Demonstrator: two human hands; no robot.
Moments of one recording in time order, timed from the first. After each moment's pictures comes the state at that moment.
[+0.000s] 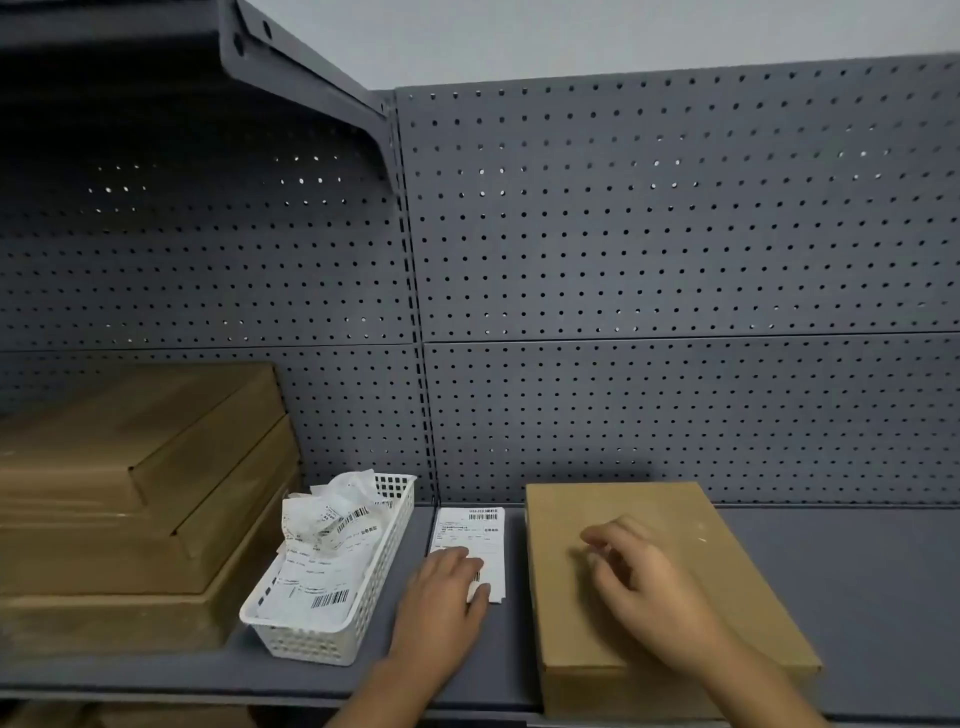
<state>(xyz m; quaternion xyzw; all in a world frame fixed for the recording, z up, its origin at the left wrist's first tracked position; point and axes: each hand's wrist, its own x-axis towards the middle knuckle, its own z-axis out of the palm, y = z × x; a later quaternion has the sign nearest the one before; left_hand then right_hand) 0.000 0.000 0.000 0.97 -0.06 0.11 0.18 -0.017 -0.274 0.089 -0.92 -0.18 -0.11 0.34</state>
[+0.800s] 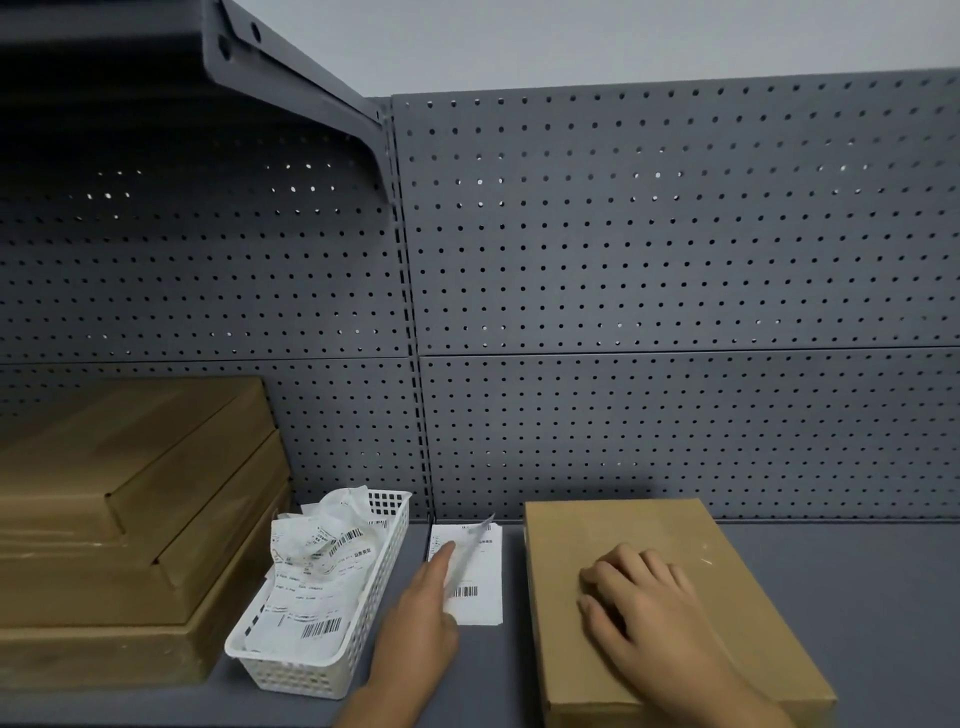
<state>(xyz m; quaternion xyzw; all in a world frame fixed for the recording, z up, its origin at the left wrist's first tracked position) -0.008 0.011 0.023 0.95 0.03 0.08 0.30 -0.015 -0.268 0.069 -0.96 -0.18 -0.18 0.11</state>
